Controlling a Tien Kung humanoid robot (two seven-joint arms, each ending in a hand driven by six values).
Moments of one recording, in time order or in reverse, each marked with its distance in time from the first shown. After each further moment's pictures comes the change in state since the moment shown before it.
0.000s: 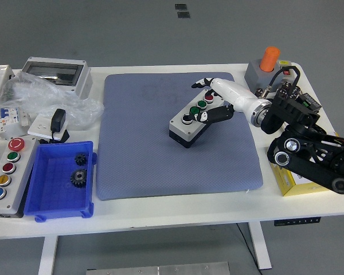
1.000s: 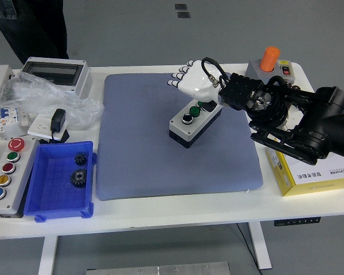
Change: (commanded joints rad) left arm -0.005 0.001 0.025 0.001 -0.012 -0.003 -0.004; right arm 0.181 0.188 -0.071 -0.283 -0.694 0.338 0.289
